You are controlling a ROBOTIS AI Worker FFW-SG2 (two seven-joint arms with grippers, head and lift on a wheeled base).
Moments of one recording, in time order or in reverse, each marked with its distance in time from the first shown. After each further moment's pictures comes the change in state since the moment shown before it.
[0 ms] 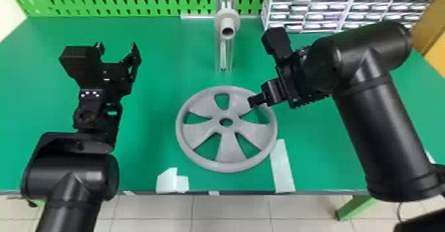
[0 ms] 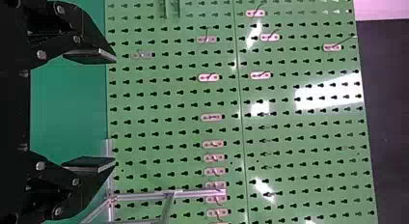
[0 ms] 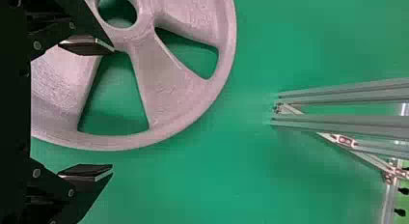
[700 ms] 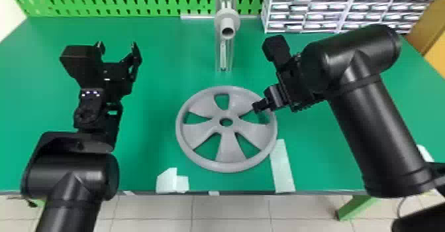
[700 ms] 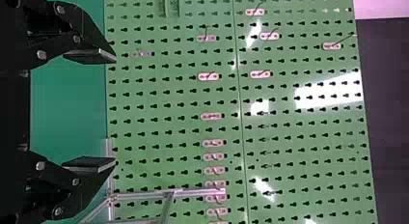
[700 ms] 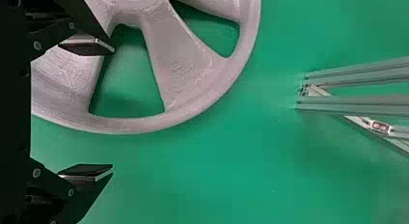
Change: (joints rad) left arm -0.002 0.004 -0.005 0.000 0.003 0.001 0.003; right arm -0.018 0.005 0.016 0.086 0.053 -0.004 0.000
